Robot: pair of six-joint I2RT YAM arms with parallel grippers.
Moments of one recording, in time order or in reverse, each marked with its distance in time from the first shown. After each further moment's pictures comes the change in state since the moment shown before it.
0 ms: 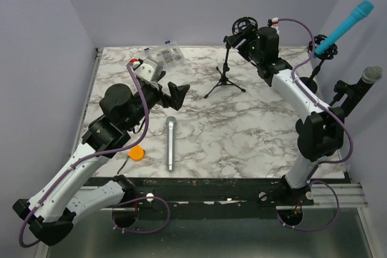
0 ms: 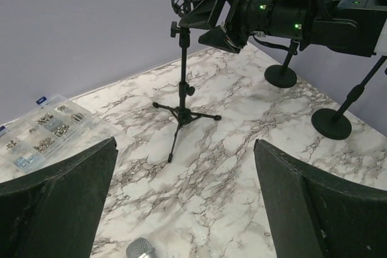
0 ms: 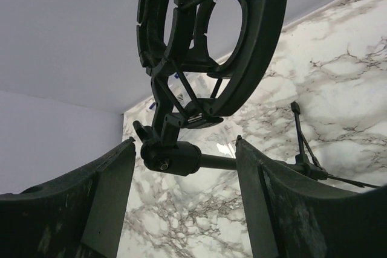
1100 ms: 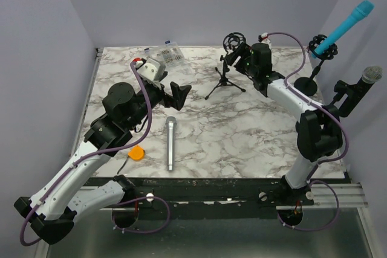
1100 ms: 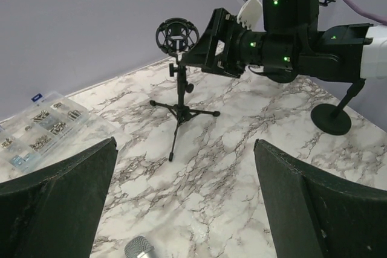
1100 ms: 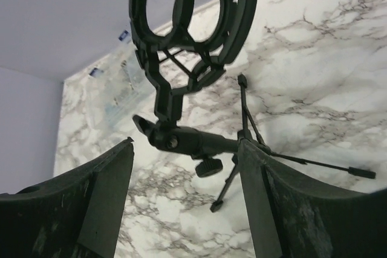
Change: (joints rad) left arm 0.000 0.018 0.000 -0.001 0.011 -0.001; right arm 0.008 0.010 -0.193 0.114 -0.020 -0.105
